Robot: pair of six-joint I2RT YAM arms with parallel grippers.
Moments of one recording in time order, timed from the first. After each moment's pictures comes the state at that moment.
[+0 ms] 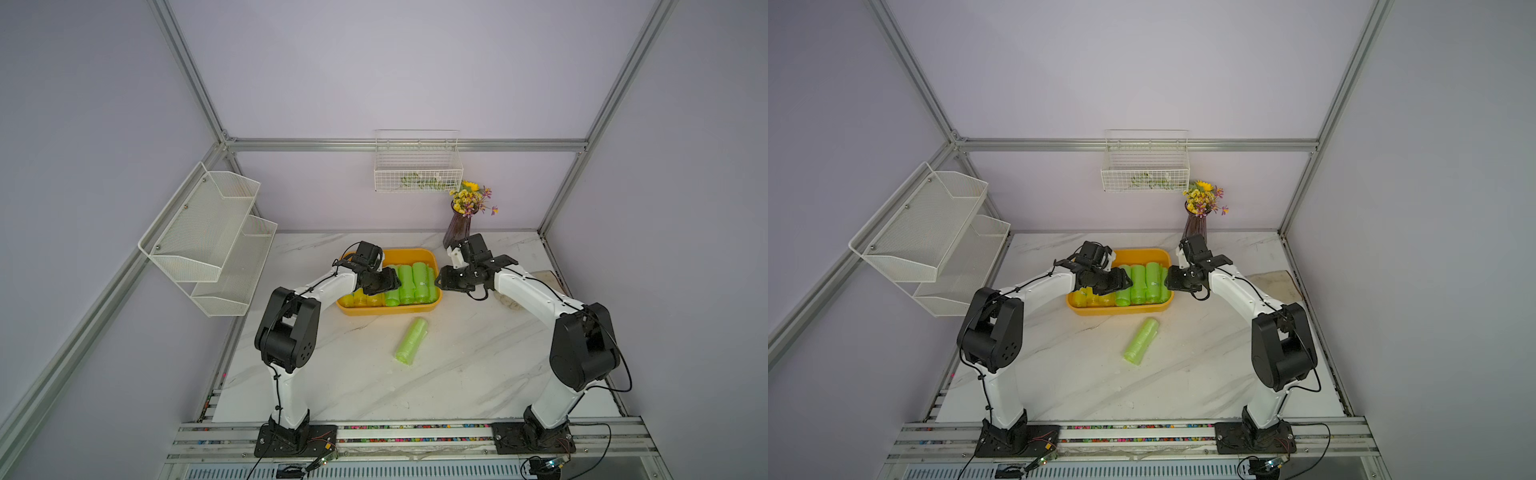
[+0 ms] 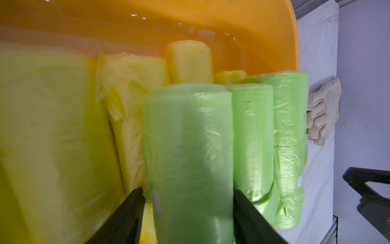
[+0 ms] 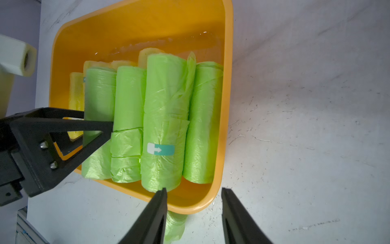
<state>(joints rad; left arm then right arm) -0.40 1.94 1.41 -0.42 0.31 -0.54 0.35 1.74 1.37 -0.59 -0.26 0.40</state>
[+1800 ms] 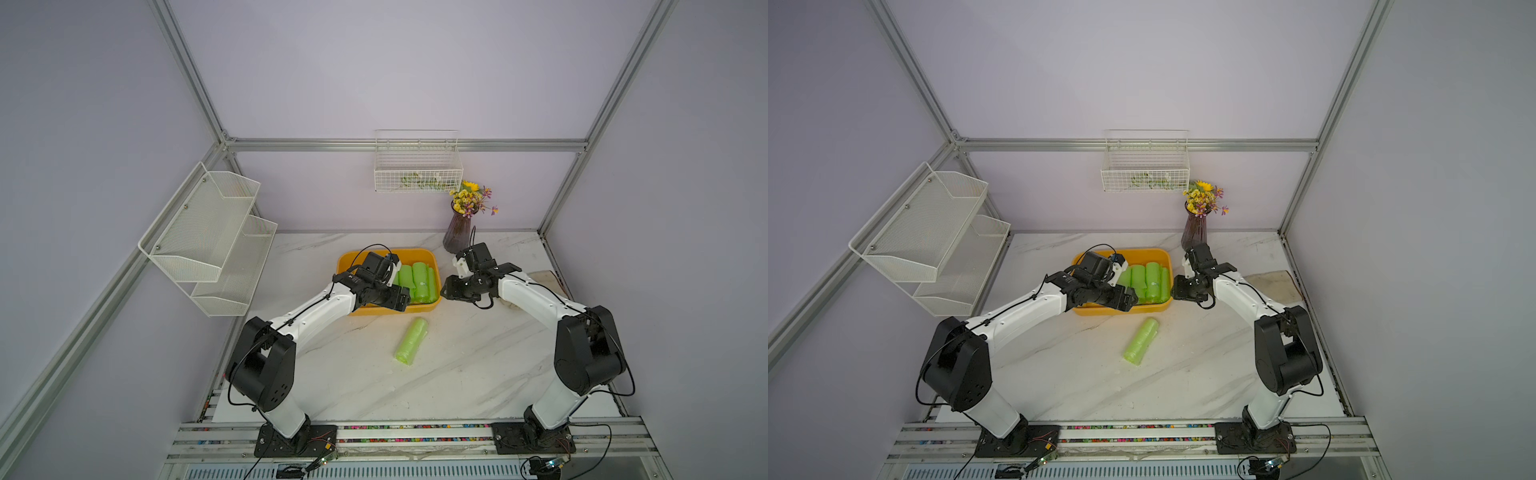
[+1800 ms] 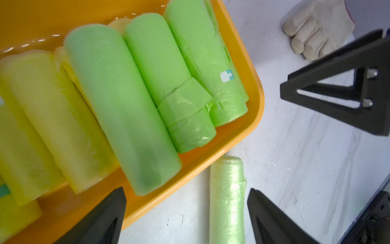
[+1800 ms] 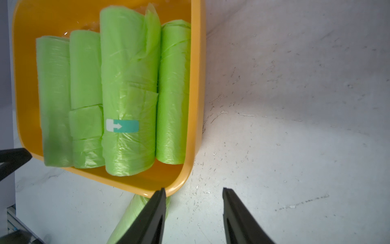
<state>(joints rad) -0.58 1.63 1.25 -0.55 0.14 -0.23 0.32 1.70 1.25 -0.58 -0.26 0.39</state>
